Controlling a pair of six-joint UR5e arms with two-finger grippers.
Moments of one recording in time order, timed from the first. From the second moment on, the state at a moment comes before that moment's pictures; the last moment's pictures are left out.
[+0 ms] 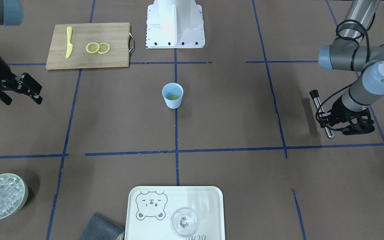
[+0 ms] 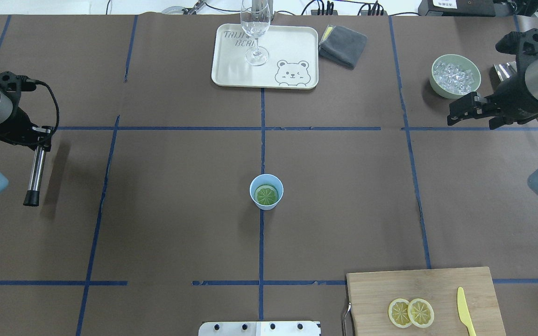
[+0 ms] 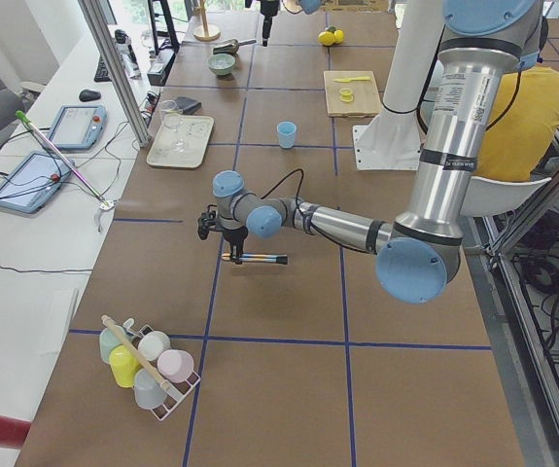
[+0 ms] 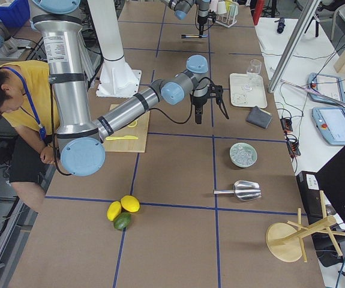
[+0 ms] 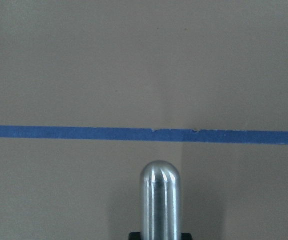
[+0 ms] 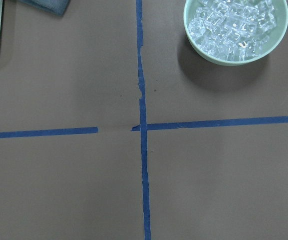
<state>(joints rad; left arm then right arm) -0.98 -1.75 -1.54 -1.88 -2.13 -0.75 1.03 -1.44 2.01 -1.47 2.17 0.88</state>
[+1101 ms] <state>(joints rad) -0.94 -1.74 -1.54 -1.88 -2.13 -0.73 1.03 -1.45 2.01 -1.47 2.18 0.88</state>
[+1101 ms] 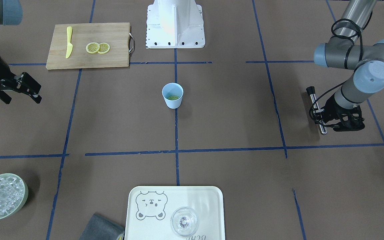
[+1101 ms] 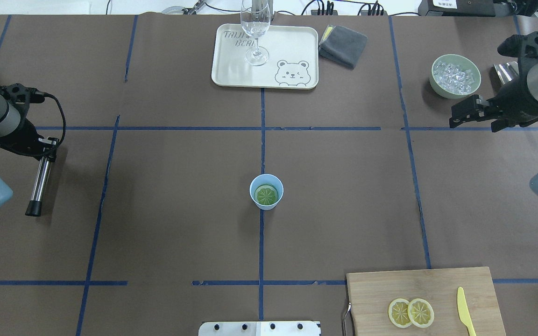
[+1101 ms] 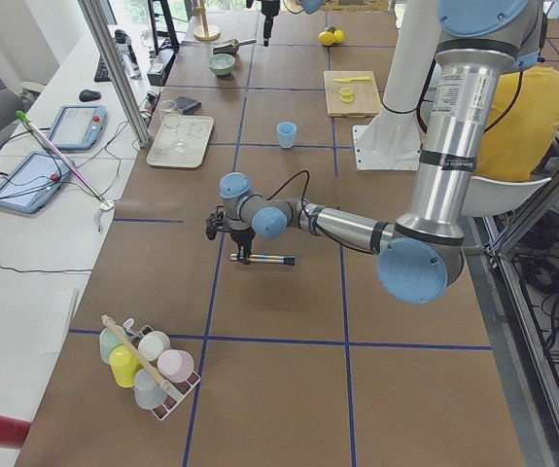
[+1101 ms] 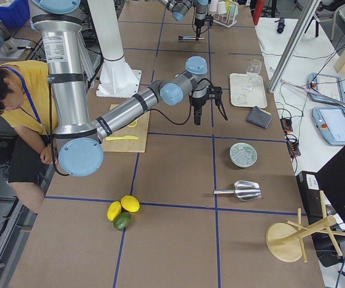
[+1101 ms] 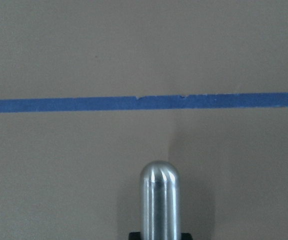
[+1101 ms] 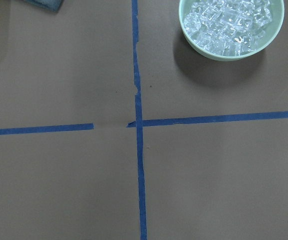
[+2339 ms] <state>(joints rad) -0.93 -1.74 -1.53 -1.88 -2.13 -0.73 1.03 -1.45 2.01 -1.47 2.18 0.88</state>
